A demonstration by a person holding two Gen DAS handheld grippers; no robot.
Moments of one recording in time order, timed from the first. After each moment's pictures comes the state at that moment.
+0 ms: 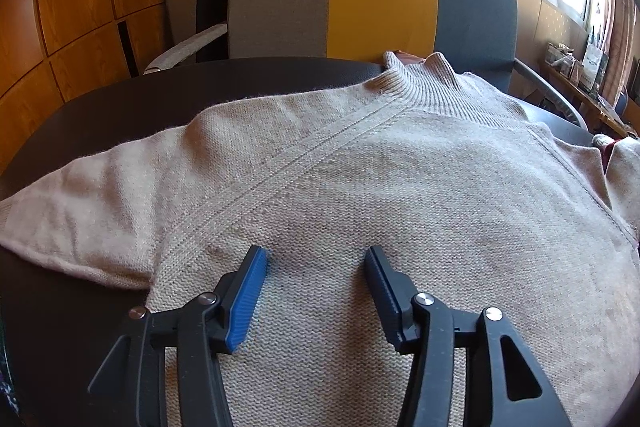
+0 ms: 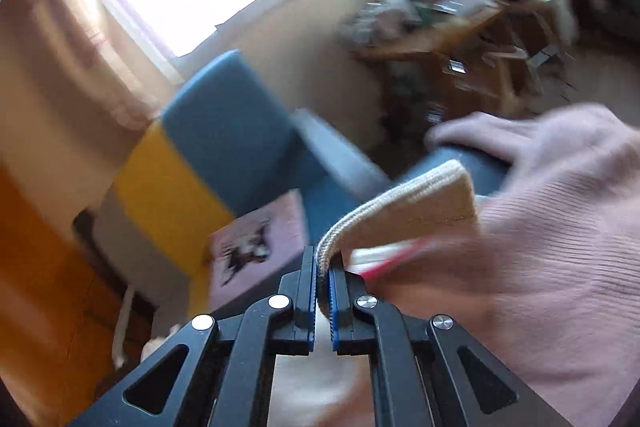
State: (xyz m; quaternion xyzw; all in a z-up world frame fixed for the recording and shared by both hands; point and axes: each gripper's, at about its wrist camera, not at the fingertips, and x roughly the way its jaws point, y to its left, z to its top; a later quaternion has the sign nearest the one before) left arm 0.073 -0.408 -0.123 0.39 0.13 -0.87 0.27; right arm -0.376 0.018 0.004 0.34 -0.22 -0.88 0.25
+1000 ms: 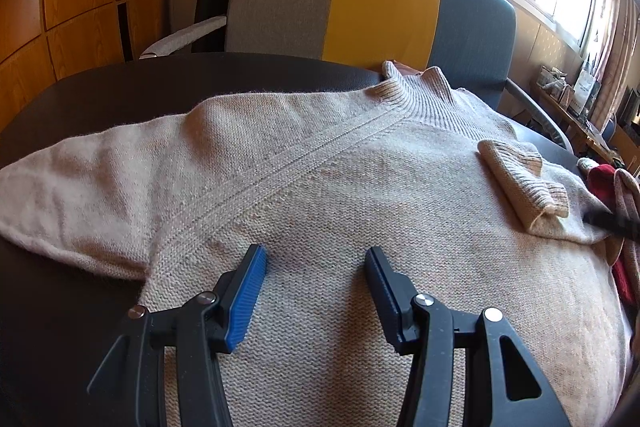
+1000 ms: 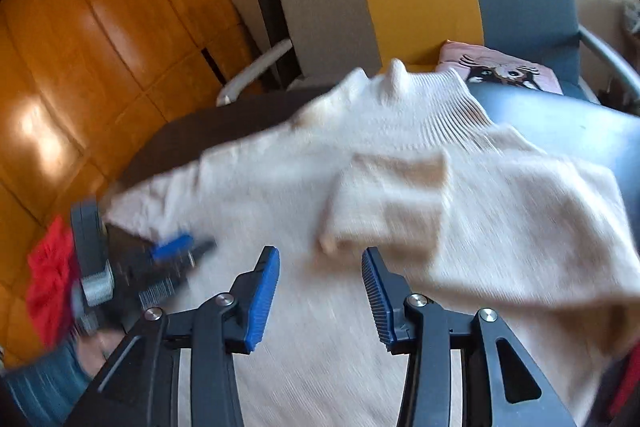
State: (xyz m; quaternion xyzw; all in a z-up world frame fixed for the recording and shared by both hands) left arm 0.080 -0.415 -0.122 0.37 0.17 -0.88 0.25; right arm -0.062 -0.296 -0.093 0.42 0.09 -0.74 0.52
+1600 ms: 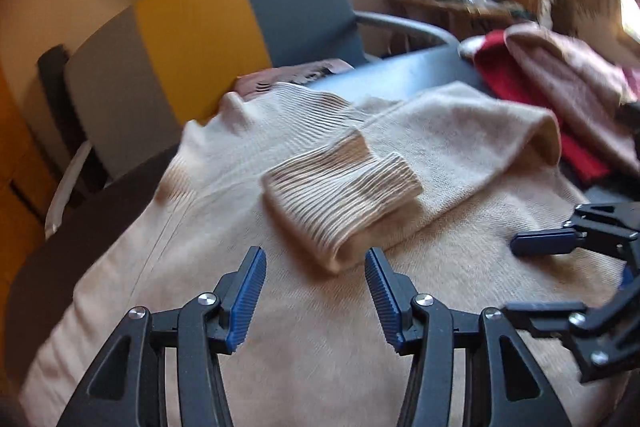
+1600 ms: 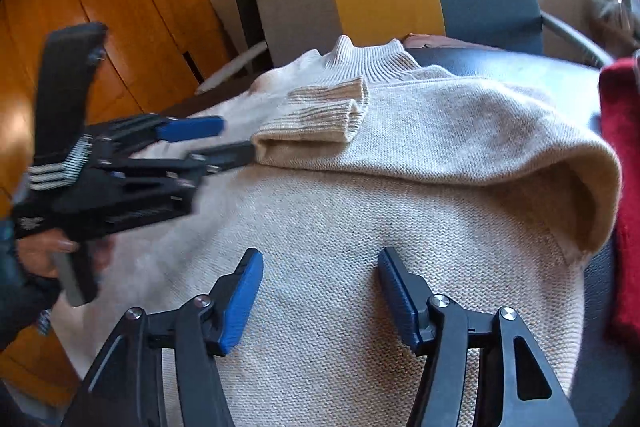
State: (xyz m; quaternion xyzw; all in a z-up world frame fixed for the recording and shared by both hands) left arm -0.037 -0.291 -0.089 0.43 -0.09 -0.90 0.06; right arm -0.066 -0.223 -0.132 0.41 0.04 -0.76 0.50
